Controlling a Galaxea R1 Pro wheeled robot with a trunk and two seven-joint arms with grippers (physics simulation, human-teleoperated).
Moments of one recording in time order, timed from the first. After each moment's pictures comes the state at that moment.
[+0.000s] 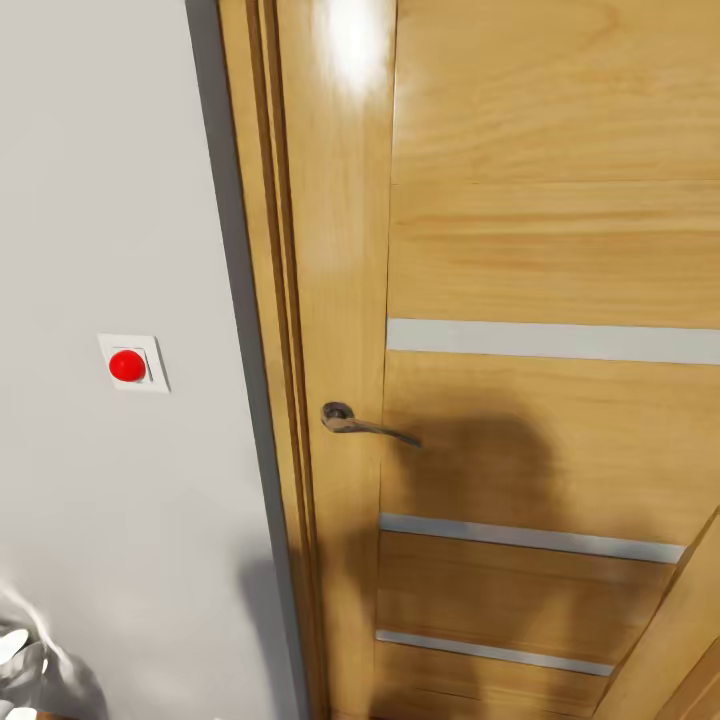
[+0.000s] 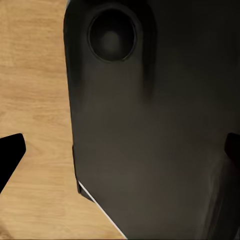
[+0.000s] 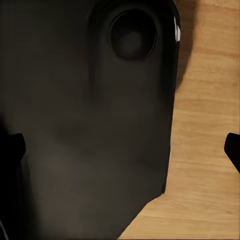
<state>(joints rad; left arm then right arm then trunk) 0.00 0.00 0.00 0.00 0.00 0.00 0.00 0.00 0.00 0.00 0.00 0.00 0.00 0.00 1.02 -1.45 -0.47</state>
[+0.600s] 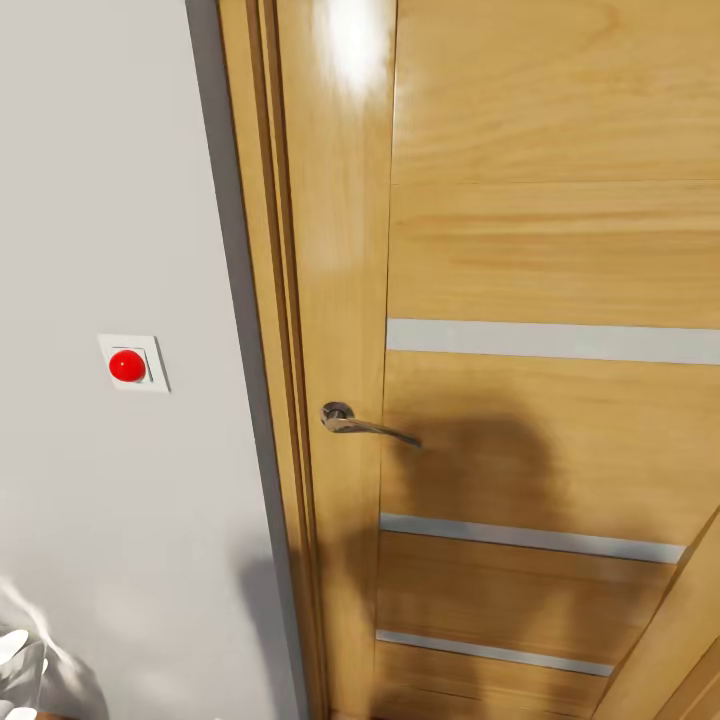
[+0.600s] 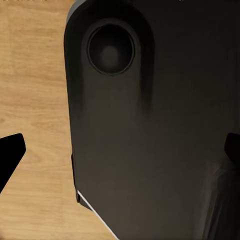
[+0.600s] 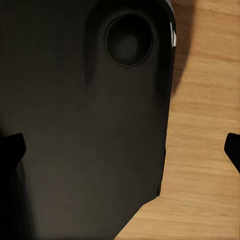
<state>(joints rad) 0.01 0.00 0.00 -0.03 0.00 -0.01 0.00 0.00 0.00 0.01 0.00 0.01 0.00 0.00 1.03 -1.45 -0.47</state>
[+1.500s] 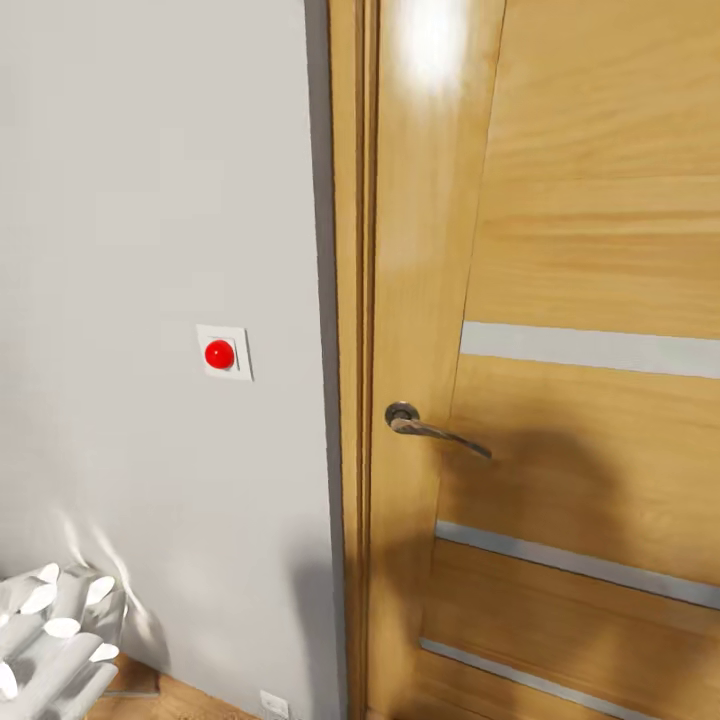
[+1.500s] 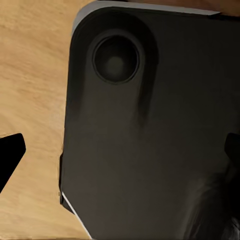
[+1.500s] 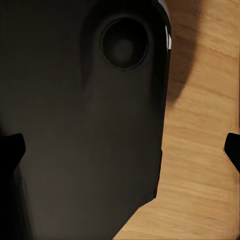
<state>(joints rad) 0.01 0.00 0.01 -0.05 0.14 -0.01 0.00 0.00 -0.01 0.01 0.00 0.01 -0.01 0.00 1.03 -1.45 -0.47</state>
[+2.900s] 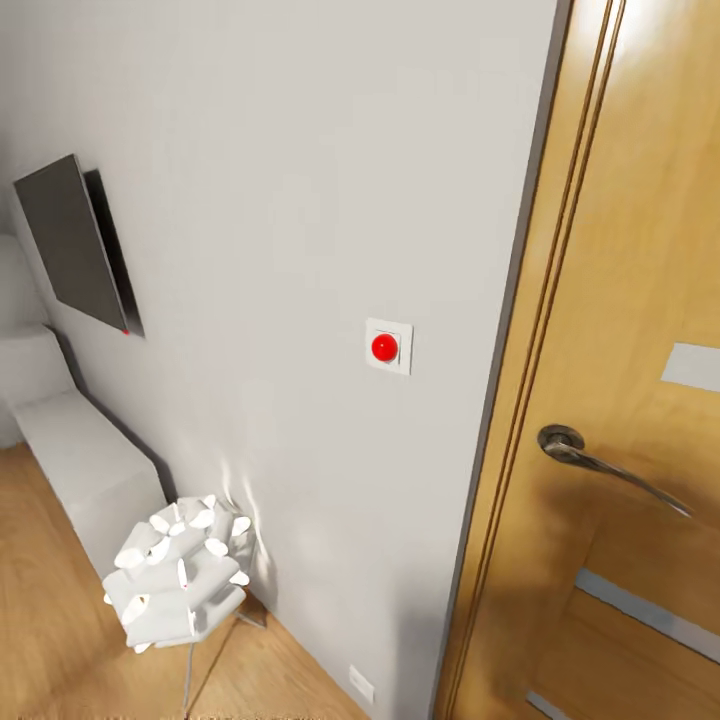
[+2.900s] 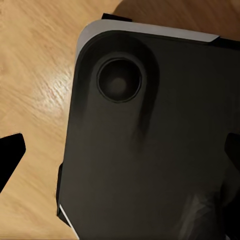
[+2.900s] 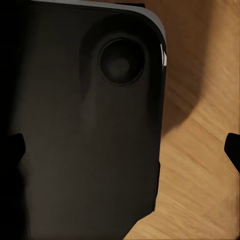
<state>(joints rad) 0.01 0.01 0.00 -0.08 0.19 -0.01 0.00 0.00 -0.01 0.01 0.00 0.01 -0.06 0.00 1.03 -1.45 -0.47</state>
